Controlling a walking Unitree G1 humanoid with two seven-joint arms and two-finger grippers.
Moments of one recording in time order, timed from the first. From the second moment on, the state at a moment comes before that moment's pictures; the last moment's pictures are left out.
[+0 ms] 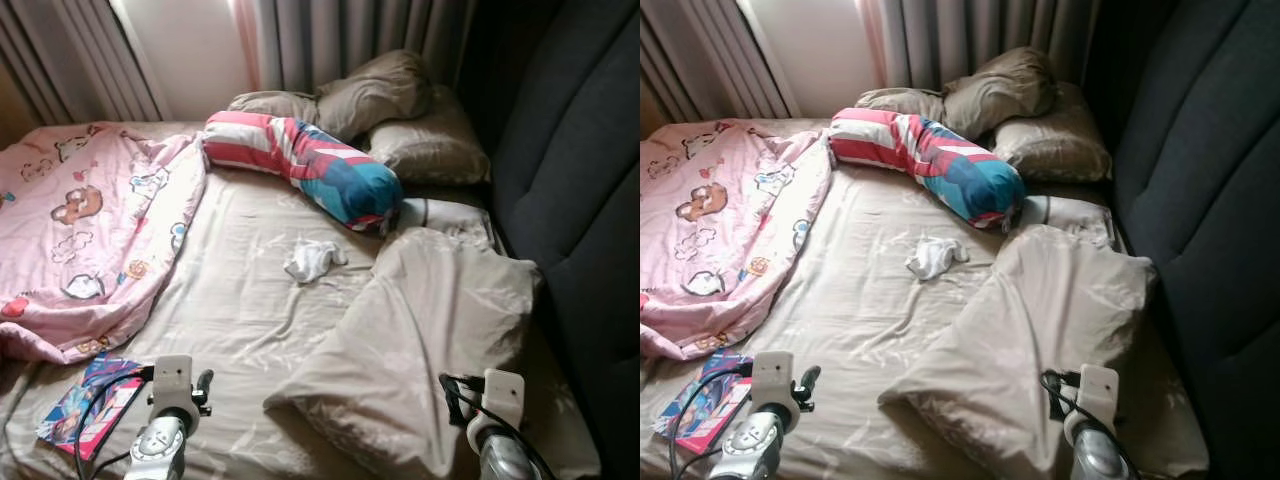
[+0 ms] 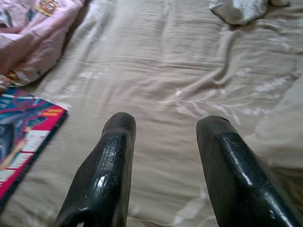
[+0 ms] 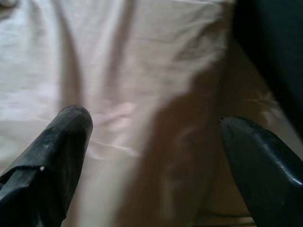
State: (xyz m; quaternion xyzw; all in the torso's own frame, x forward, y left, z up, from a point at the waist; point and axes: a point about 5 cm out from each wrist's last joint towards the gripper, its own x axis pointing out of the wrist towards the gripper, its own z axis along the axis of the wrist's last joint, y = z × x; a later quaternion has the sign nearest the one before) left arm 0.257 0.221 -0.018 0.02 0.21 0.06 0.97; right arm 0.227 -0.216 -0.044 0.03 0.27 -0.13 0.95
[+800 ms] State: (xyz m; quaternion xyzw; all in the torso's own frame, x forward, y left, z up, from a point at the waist) left arm 0.255 0.239 -0.014 0.04 0.21 0.06 0.97; right arm 0.228 -0.194 -0.054 0.17 0.31 -0.15 0.92
